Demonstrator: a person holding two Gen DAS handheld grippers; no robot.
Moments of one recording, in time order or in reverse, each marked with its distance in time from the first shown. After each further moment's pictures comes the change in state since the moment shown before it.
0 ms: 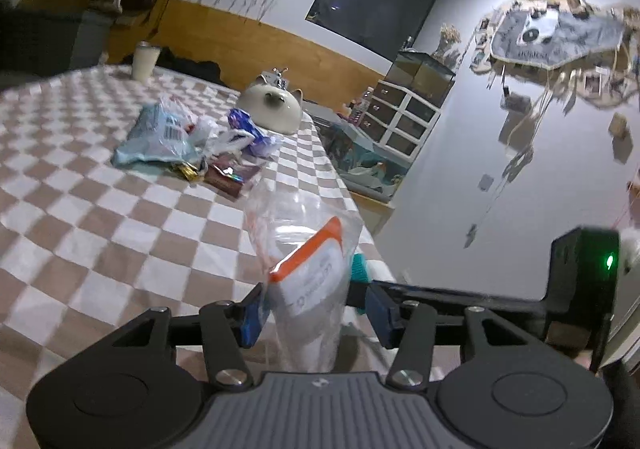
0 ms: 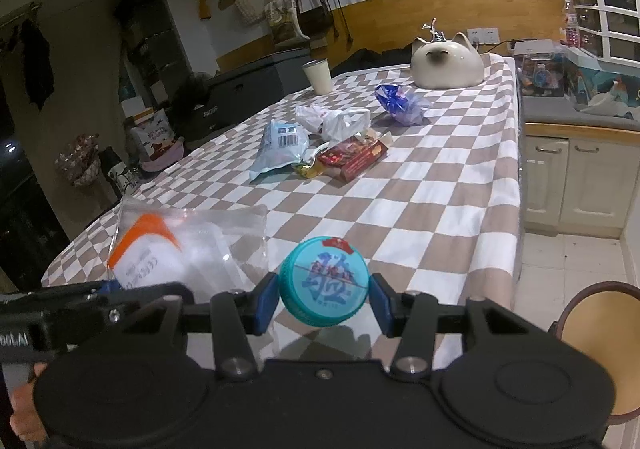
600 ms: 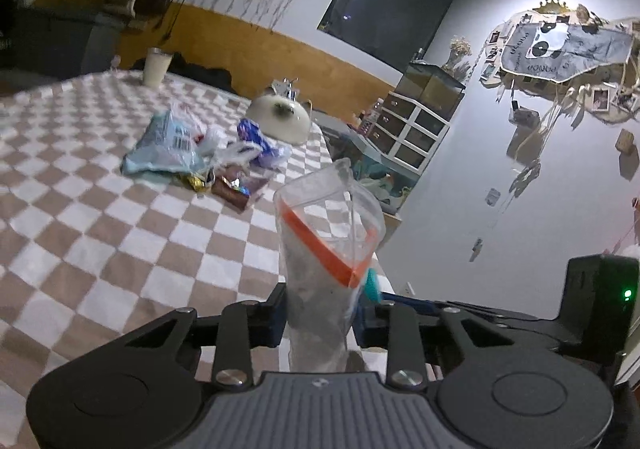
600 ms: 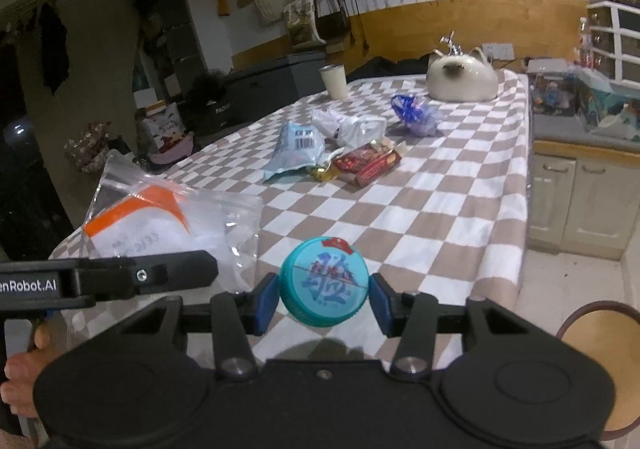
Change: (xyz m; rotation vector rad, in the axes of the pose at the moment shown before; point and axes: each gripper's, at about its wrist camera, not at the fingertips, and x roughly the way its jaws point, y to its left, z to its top) left arm -0.010 -0.011 0.007 0.004 -0.039 0.055; right arm -0.012 0.014 -0.001 -0.070 -0.020 0.003
